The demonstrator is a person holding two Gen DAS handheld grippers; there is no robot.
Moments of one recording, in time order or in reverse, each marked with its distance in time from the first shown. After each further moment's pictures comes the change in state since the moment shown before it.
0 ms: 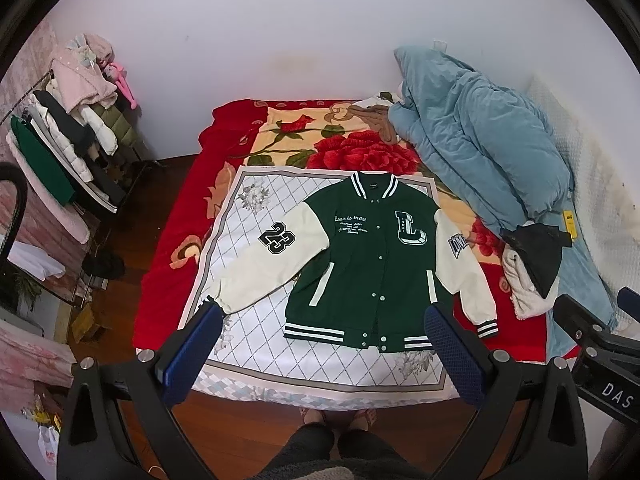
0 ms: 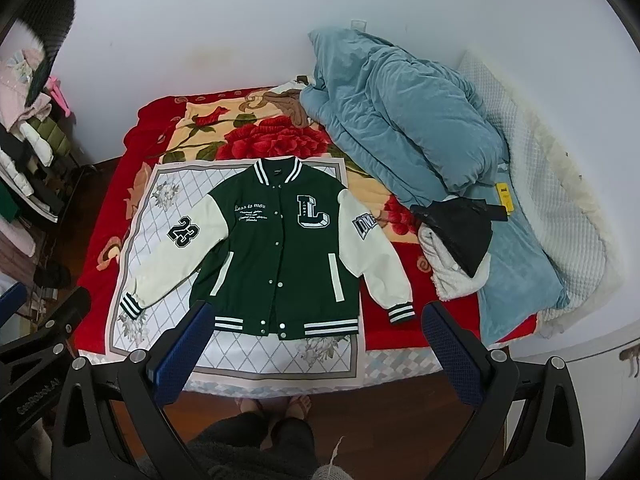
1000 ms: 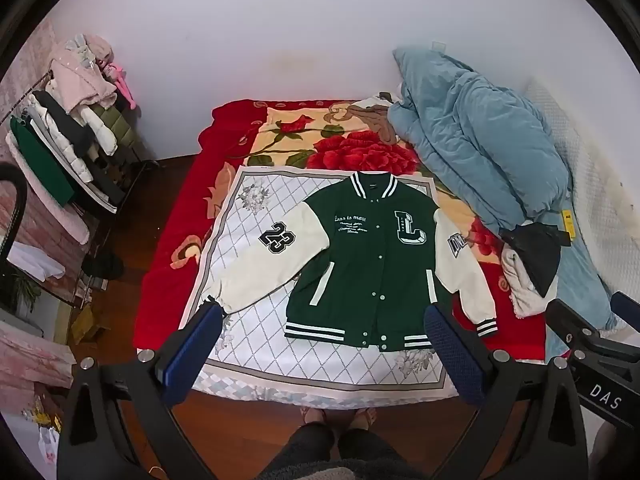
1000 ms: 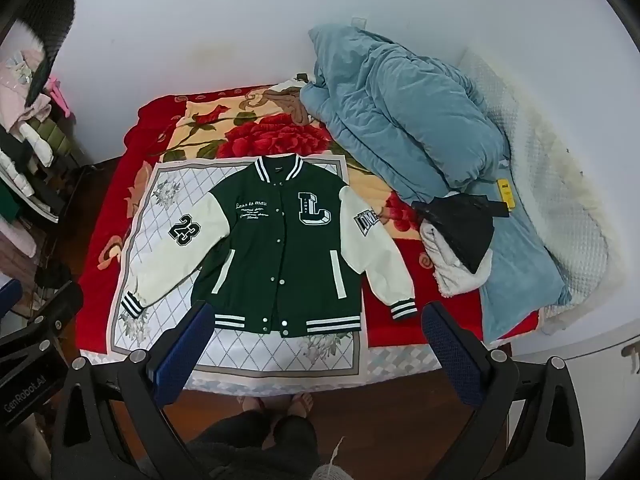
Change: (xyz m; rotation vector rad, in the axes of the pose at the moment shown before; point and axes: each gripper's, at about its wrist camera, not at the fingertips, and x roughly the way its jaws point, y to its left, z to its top) left arm -0.006 0.002 0.006 0.010 0.007 0.006; right arm 0.002 0.001 -0.003 0.000 0.001 -0.003
